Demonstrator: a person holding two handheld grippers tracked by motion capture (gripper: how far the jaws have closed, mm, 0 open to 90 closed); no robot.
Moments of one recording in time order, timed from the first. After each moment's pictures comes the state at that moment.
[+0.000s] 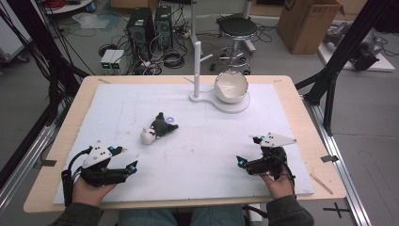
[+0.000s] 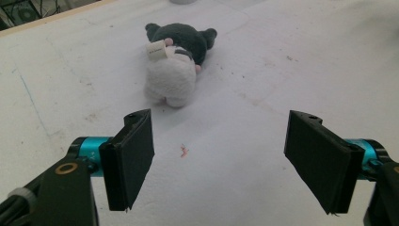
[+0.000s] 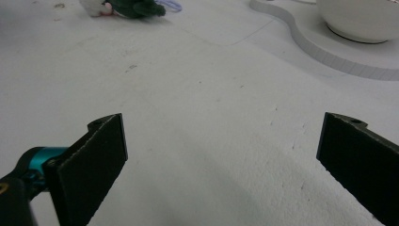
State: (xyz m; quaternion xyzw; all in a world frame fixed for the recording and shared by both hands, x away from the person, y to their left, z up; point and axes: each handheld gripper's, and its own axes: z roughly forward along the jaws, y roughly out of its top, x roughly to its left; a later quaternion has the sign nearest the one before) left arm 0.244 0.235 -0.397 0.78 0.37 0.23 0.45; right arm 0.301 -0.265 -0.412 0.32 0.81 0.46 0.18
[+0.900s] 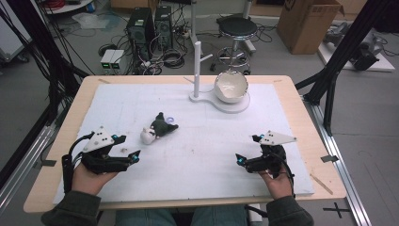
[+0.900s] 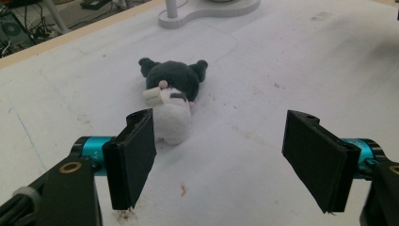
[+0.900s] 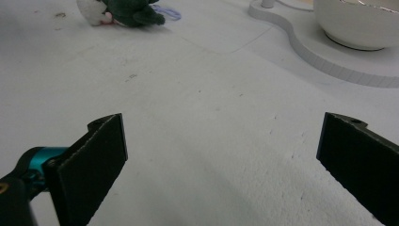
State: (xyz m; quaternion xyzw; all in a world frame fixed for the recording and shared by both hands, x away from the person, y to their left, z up) left arm 0.268 0.225 -0.358 0.79 0.34 0.22 0.46; right arm 0.304 -0.263 -0.408 0.33 0.80 0.47 0.18
